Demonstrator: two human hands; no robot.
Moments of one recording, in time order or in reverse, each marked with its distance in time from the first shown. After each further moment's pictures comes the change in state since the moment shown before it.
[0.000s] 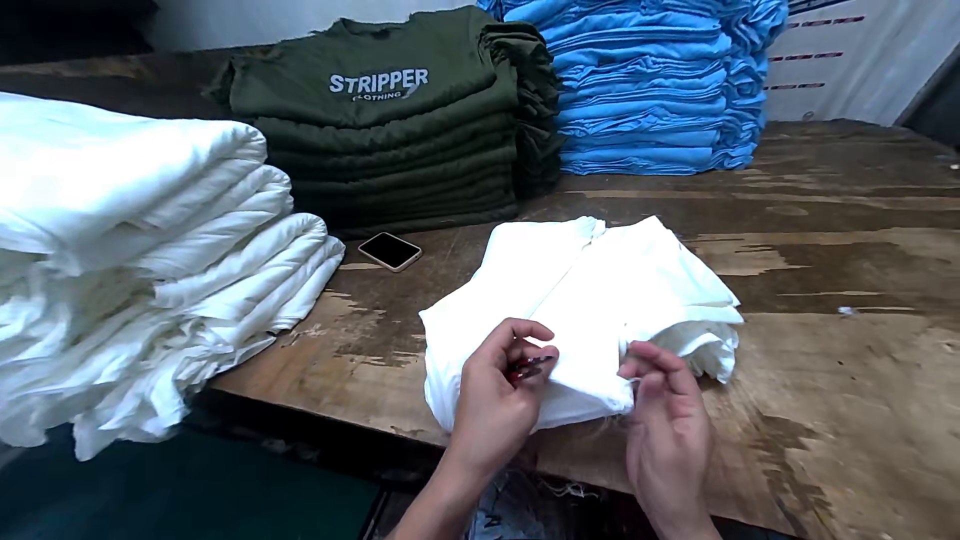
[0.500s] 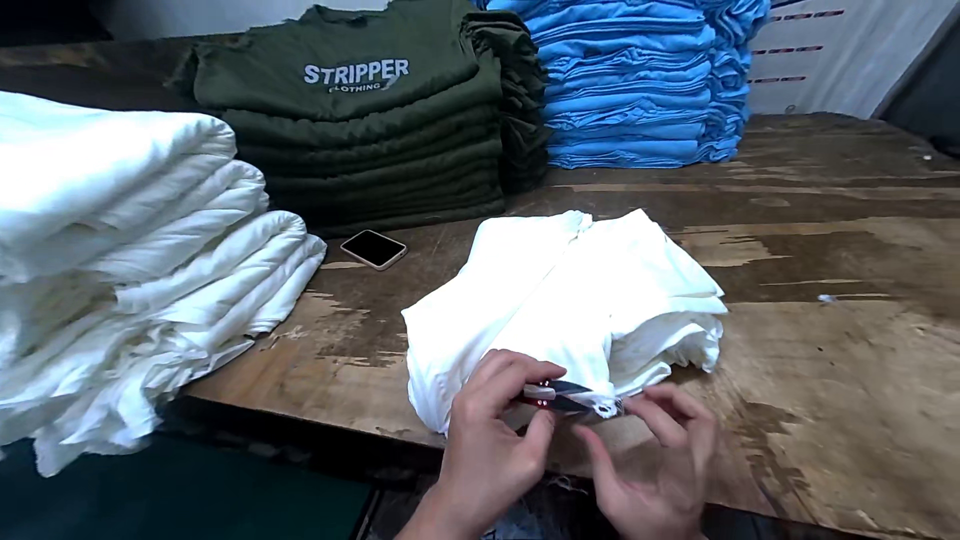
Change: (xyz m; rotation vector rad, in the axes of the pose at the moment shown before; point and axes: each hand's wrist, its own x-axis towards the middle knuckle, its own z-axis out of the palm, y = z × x) left_hand -0.025 -0.012 0.003 0.238 -0.046 0.305; right_hand -0.030 0.006 -0.028 -0.763 0.006 -0.484
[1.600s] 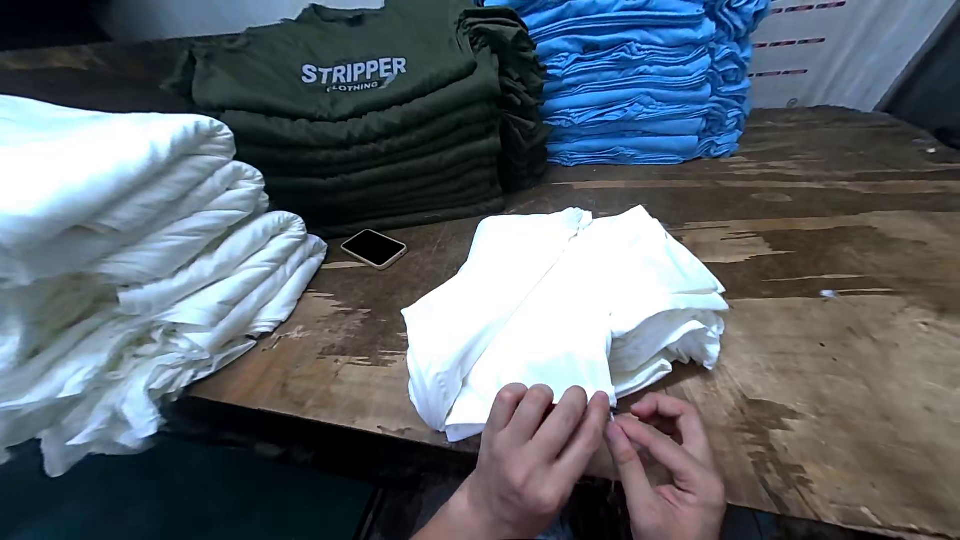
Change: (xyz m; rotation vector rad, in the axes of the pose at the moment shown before) left_hand -0.014 0.003 0.026 0.607 0.115 0.592; right_hand -0.006 -0.015 -0.013 0.225 -0.029 0.280
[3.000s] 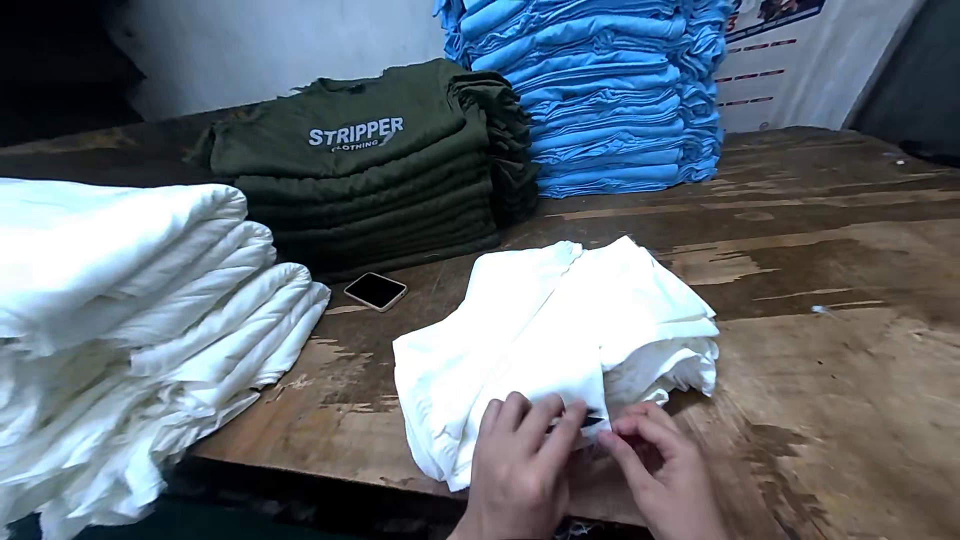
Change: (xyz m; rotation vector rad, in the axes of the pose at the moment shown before) left_hand 0.011 -0.017 0.003 -0.096 -0.118 -0.166; right_hand 0.031 0.011 -0.008 -0.011 -0.258 0.267
